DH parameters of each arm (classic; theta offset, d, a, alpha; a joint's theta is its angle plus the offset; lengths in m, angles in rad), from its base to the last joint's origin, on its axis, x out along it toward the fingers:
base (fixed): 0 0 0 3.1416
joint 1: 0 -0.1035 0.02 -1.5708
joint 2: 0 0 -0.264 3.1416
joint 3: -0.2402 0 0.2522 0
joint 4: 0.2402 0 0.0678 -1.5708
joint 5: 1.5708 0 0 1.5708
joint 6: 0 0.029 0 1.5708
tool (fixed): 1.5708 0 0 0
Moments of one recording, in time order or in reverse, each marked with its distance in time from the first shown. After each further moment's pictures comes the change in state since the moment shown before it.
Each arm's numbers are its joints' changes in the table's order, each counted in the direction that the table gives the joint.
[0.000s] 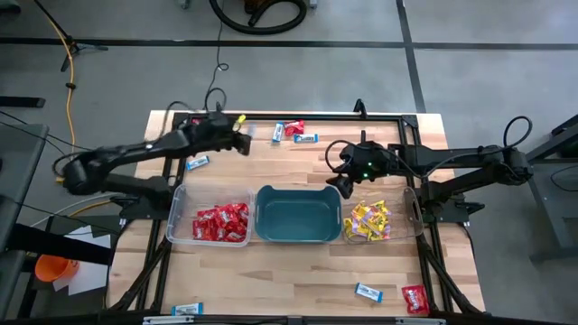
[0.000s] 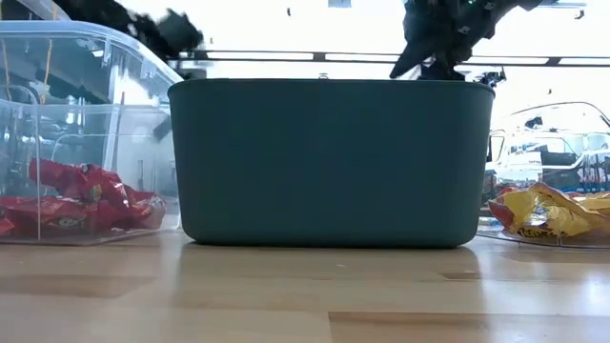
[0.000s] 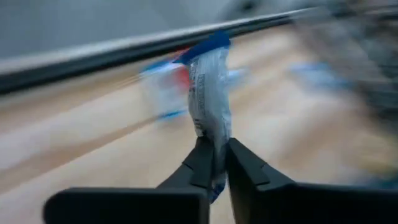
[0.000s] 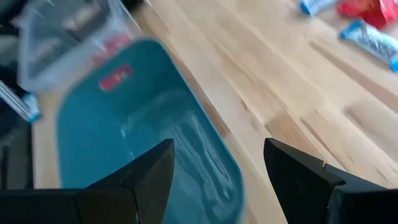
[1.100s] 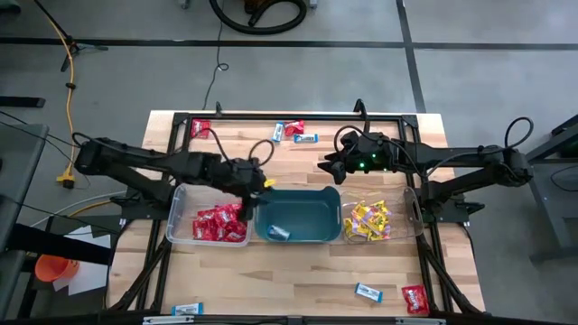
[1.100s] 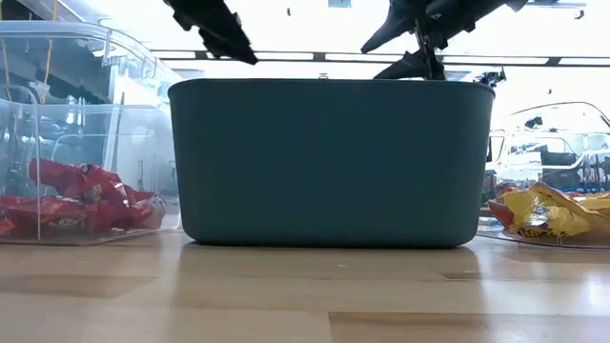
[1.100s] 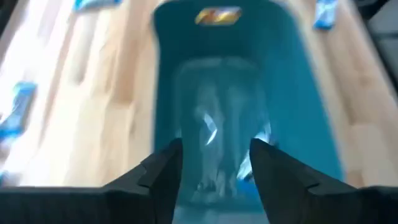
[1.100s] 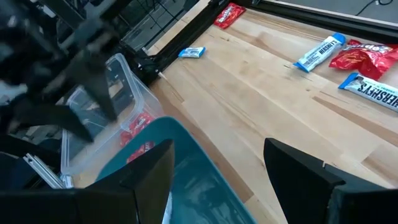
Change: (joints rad) left arm 0.643 -0.170 -0.406 0.426 -0.034 0.495; right arm 0.046 0.000 0.000 -0.214 0.056 0.115
